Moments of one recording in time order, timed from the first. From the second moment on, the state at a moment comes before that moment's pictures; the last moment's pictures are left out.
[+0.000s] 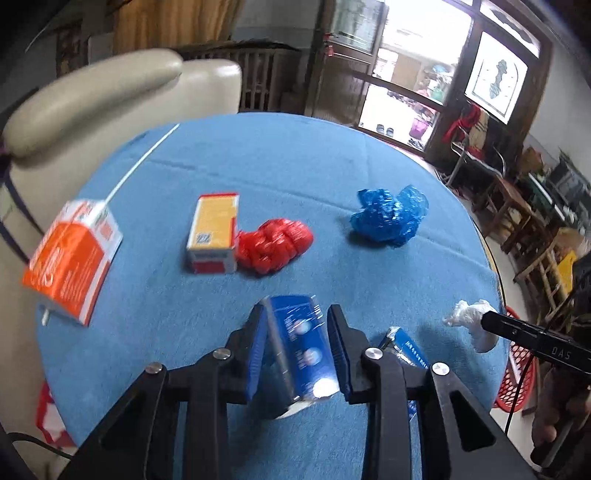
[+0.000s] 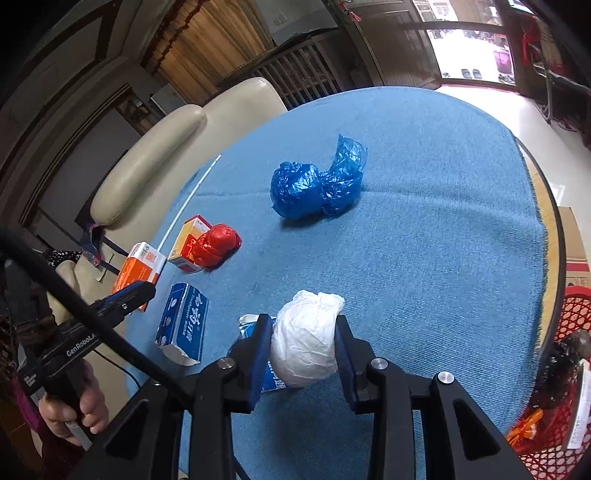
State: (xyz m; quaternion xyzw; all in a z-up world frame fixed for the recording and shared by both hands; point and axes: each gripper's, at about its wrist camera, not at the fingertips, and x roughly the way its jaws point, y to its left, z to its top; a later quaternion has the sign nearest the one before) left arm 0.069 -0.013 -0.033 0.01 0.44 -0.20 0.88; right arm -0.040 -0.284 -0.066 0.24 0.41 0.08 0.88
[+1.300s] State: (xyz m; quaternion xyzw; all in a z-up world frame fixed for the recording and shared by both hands) left arm 0.045 -0.082 -0.023 0.05 0.40 -0.19 0.90; right arm -0.058 -0.326 -0.085 0.27 0.38 0.06 0.88
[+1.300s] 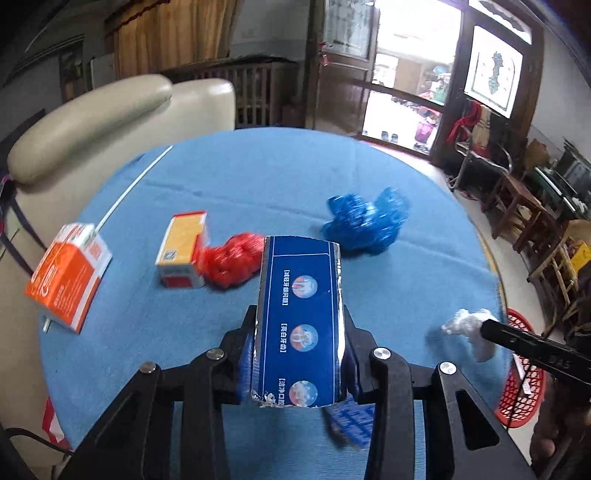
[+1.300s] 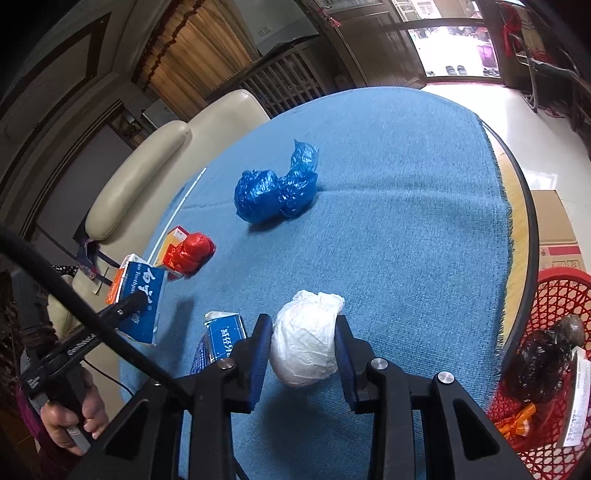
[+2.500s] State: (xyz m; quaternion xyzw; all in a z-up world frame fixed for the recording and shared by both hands) left arm 0.029 -0.096 -0.031 0.11 0.32 -0.30 0.89; right arm -0.006 -0.274 -0.075 0.18 0.43 0.02 0.89
